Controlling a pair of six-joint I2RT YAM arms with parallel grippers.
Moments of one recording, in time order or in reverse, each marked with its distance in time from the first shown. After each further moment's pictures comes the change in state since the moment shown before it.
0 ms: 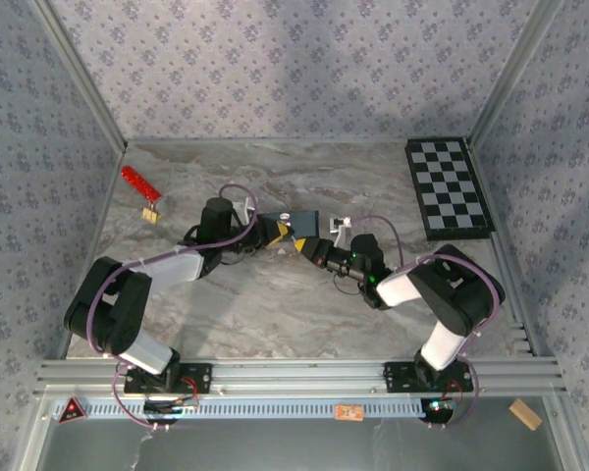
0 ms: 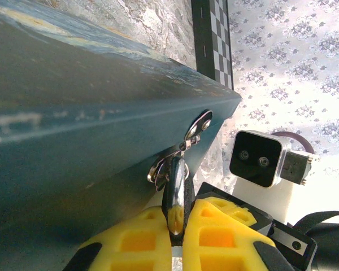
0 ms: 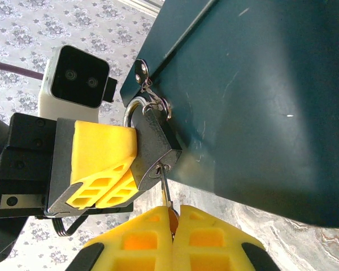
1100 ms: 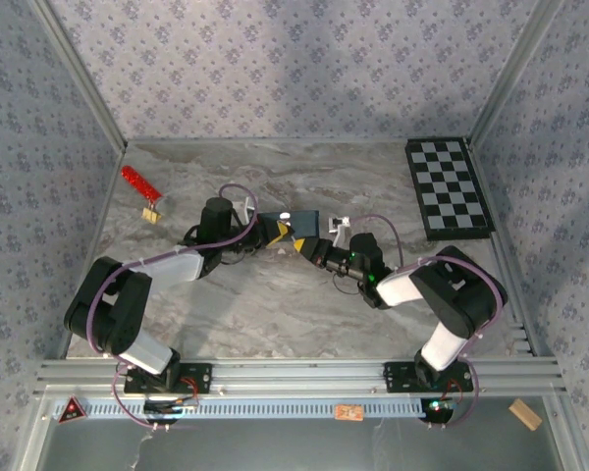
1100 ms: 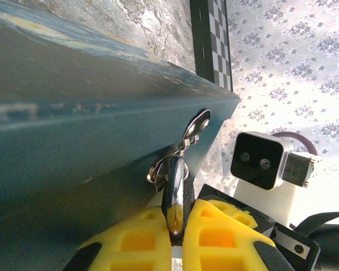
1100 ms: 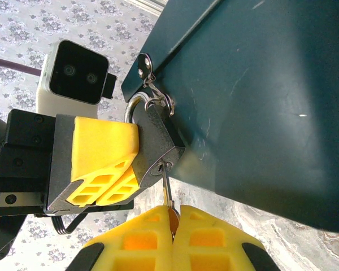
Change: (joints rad) left arm -0.001 0.000 0.000 0.007 0.000 0.000; right arm 0.007 -0.018 0.011 -0.043 0.000 -0.008
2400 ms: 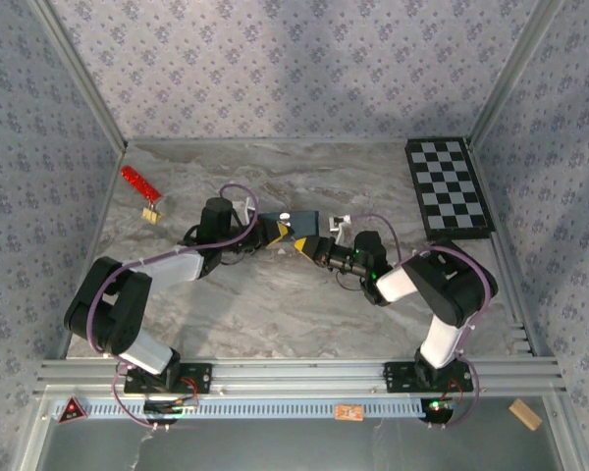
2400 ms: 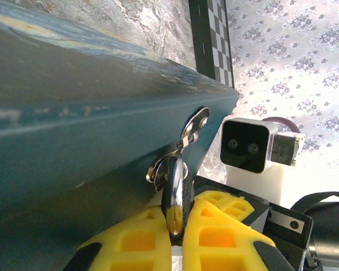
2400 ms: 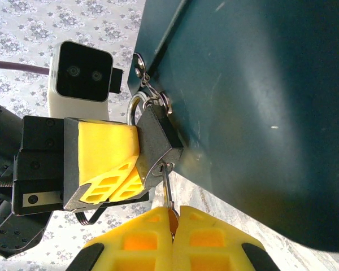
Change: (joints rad) left arm 0.000 0.000 0.000 -0.008 0.010 0.034; right arm -0.061 0.090 0.009 0.131 -0.151 0.108
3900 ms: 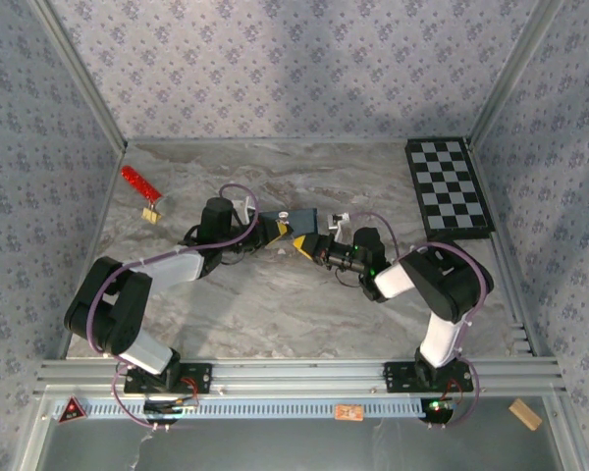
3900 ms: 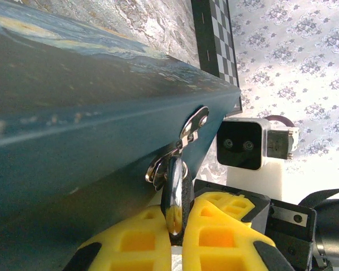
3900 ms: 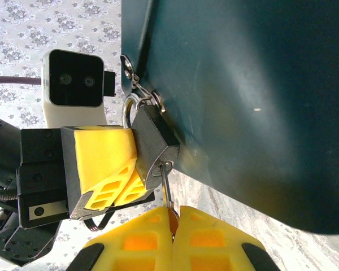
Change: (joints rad) left arm -0.006 0.001 0.001 0.000 -0.034 0.028; right arm -0.018 0.033 0.034 0.000 -0.043 0.081
